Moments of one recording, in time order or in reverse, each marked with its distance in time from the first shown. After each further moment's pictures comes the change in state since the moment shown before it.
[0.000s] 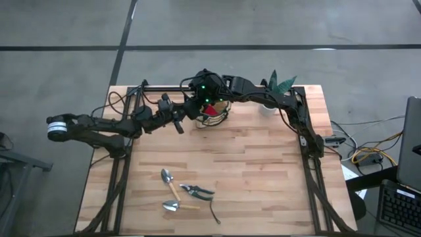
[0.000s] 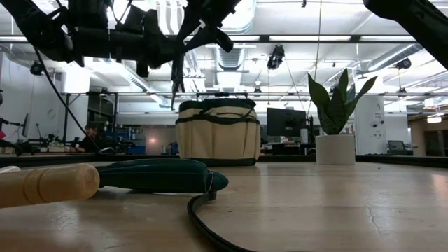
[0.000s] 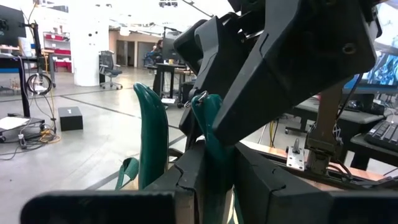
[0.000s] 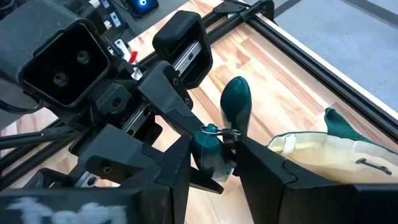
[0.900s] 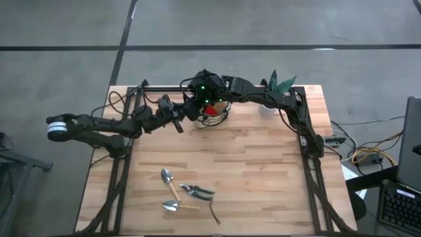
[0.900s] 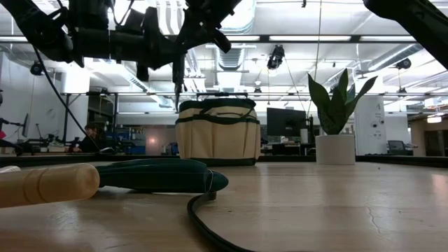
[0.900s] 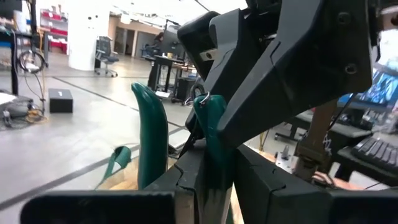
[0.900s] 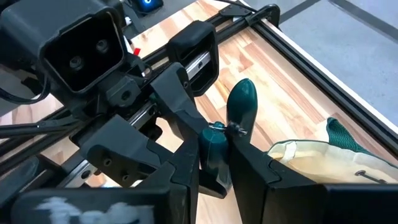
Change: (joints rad) left arm -0.001 0.000 0.000 -0.013 0.007 -0.131; right arm 0.000 0.000 -0.017 0.028 -0.005 -0.067
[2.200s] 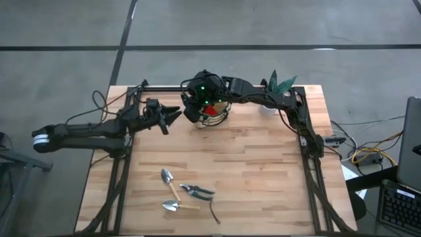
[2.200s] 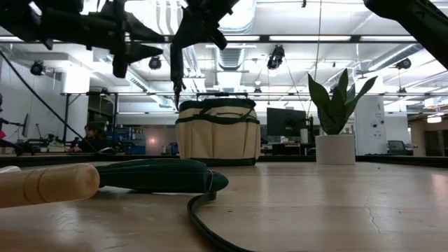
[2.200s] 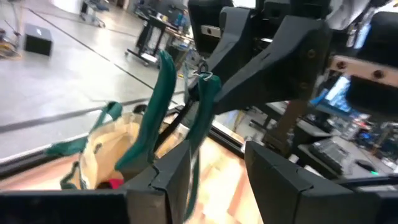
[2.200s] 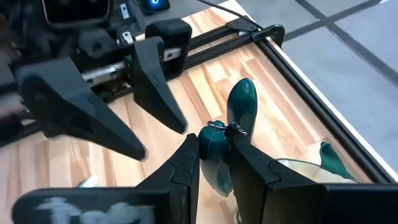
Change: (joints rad) left arm -0.001 -0.395 -0.002 -0.514 0.053 -0.239; right arm 0.012 0.000 0.000 0.027 0.004 -0.143
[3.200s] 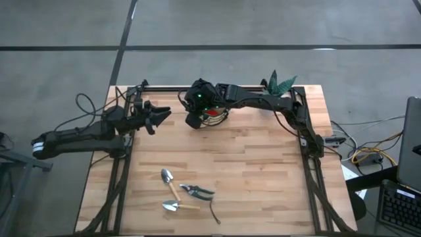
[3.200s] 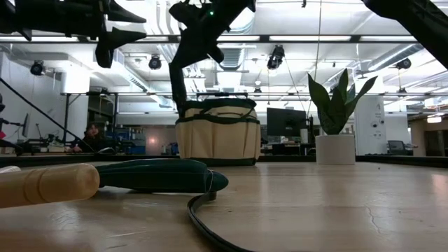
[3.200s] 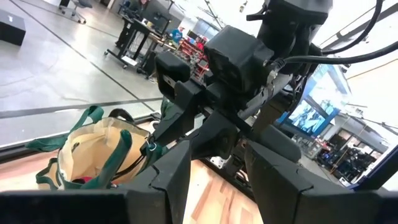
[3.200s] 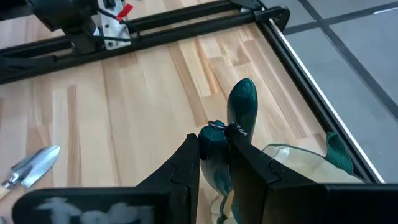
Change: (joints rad) left arm 0.000 -0.245 0.000 -0.169 0.039 -0.115; right arm 0.006 -0.001 -0.153 0.082 0.029 -0.139
